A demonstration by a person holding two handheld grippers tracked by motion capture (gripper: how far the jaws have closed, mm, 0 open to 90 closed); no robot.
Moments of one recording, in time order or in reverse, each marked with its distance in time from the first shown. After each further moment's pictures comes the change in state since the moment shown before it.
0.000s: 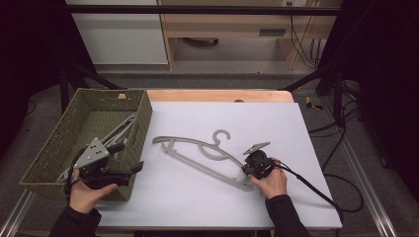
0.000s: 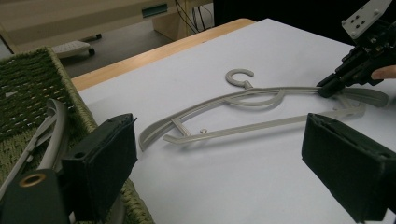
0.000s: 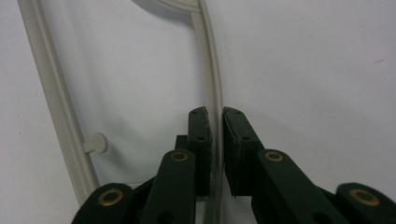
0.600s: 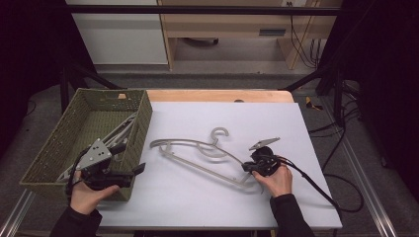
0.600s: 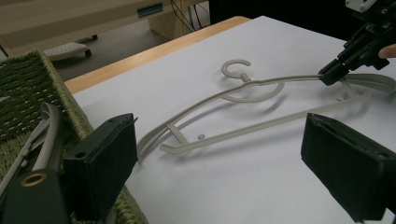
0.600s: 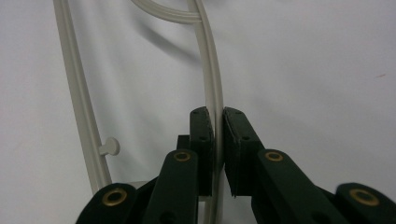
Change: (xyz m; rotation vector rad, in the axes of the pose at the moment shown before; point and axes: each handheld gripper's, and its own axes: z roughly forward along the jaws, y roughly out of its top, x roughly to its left) left arm -0.006 0.002 0.001 0.009 -0.015 0.022; right arm -0.009 0.003 -0.021 -0.069 0.124 0.042
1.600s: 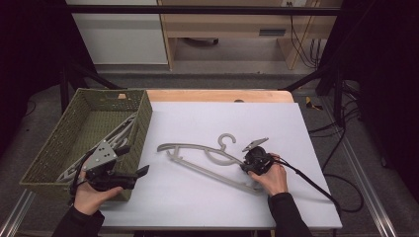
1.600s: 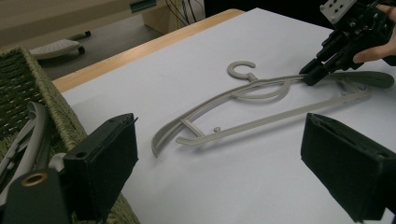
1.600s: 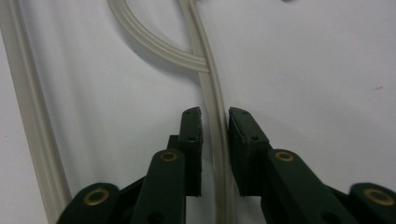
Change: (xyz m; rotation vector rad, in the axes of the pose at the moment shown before) left arm -0.005 -0.001 0.006 0.020 -0.016 0.013; right arm -0.004 0.004 0.027 0.071 -0.095 -0.114
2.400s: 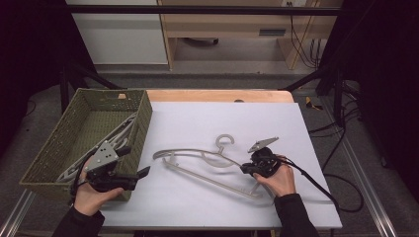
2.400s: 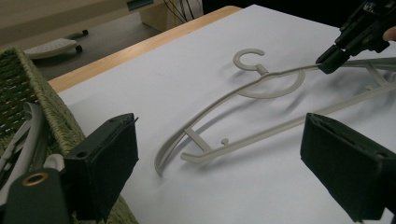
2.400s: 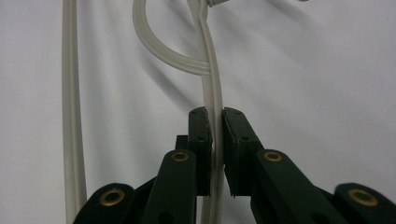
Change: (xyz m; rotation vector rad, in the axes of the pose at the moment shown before) left arm -0.004 0.002 0.001 0.017 -0.009 0.017; right arm 0.007 -0.004 -0.038 -0.079 0.174 -0.007
